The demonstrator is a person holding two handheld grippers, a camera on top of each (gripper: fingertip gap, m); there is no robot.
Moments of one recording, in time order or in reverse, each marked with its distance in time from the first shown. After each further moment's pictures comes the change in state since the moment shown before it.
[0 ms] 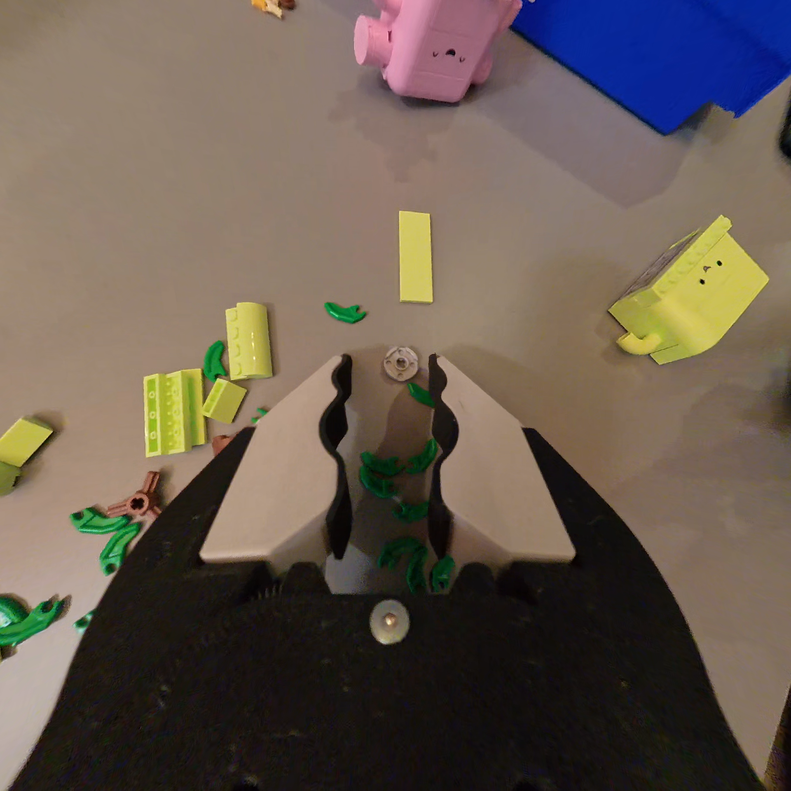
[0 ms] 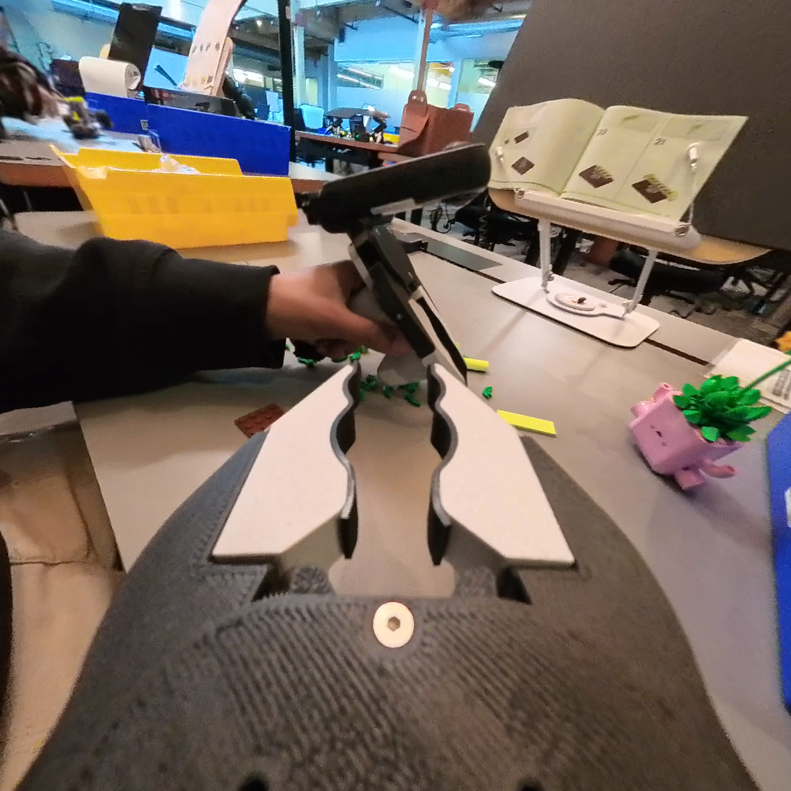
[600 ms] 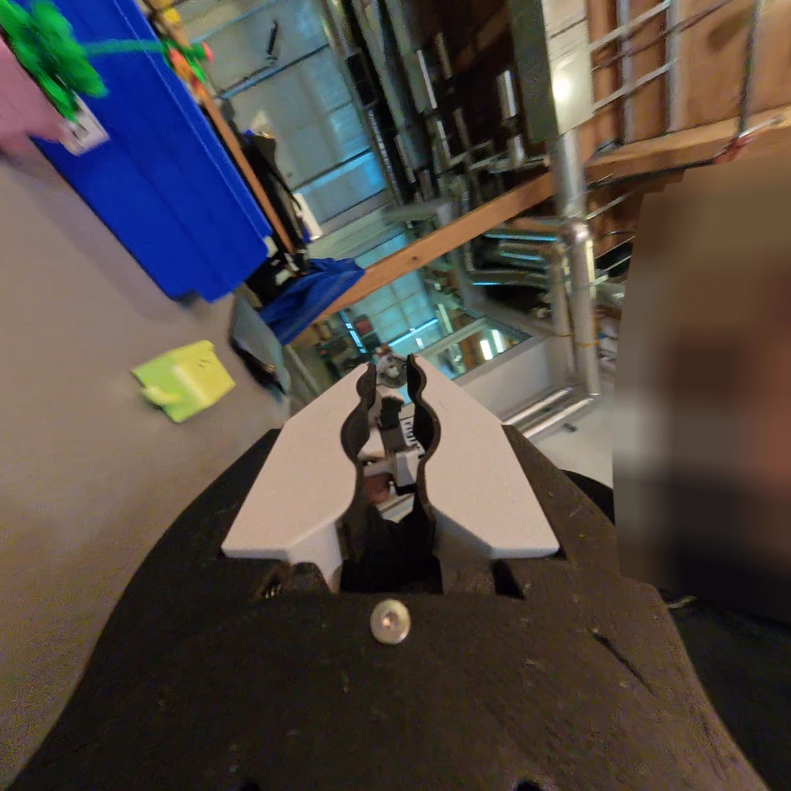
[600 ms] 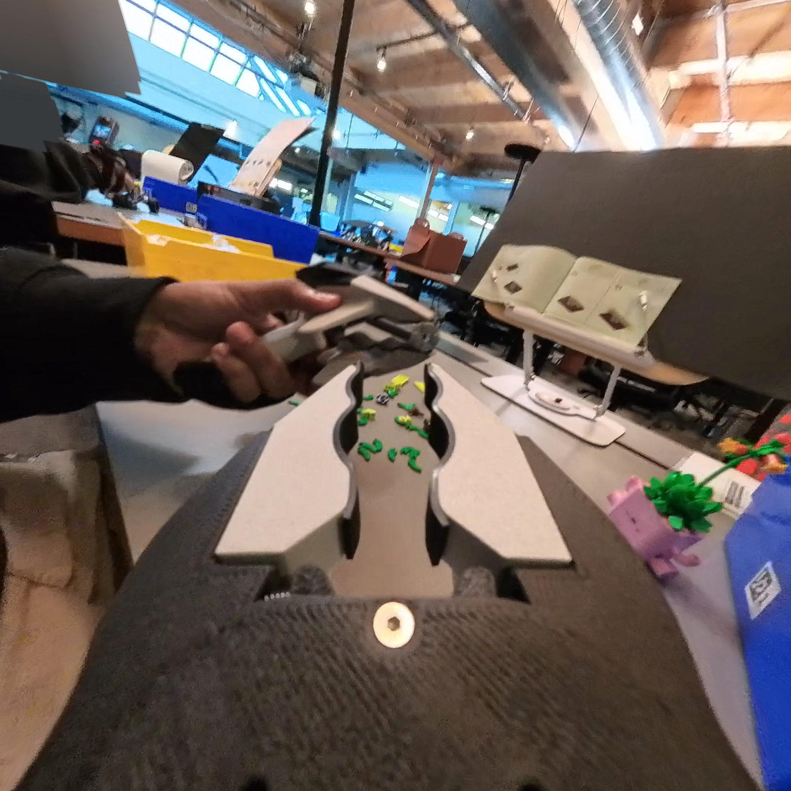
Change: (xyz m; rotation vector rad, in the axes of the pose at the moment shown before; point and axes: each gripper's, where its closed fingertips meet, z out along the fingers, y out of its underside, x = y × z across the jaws) left arm 0.119 -0.042 -0.135 0.548 1.079 -0.687; right arm -0.022 -0.036 -0.021 0.237 -0.010 -0.138
